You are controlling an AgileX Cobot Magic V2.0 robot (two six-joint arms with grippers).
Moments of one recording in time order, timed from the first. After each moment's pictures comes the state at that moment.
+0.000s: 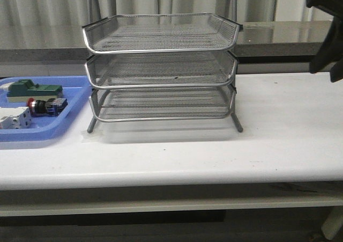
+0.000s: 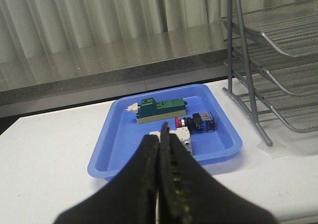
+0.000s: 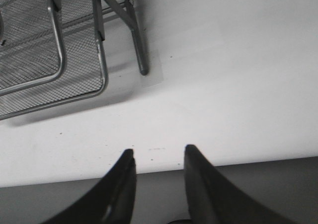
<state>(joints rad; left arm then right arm) -0.01 -0.01 0.00 0.13 0.10 -0.03 0.07 1.38 -0.87 0.60 0.50 -0.07</state>
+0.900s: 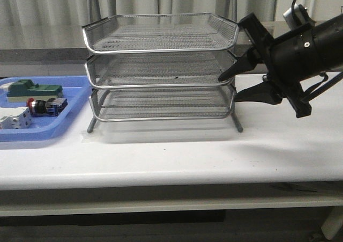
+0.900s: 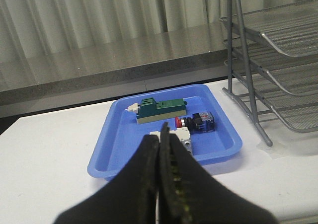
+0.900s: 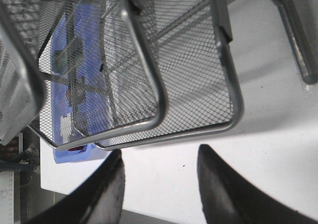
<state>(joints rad) -0.01 -0.01 0.00 0.13 0.10 -0.03 0.13 1.79 -0.91 1.79 0.60 -0.96</state>
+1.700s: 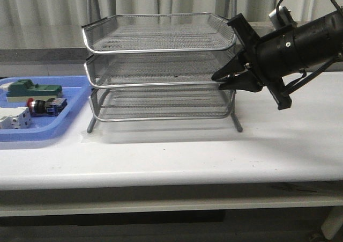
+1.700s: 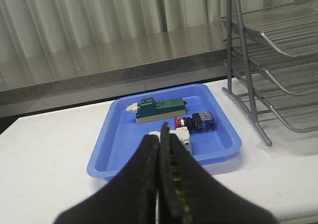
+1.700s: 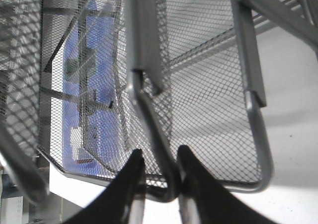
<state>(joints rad) -0.01 -0.01 0.00 0.13 0.10 -0.03 0.13 1.90 -1.06 1.79 0.64 -0.96</state>
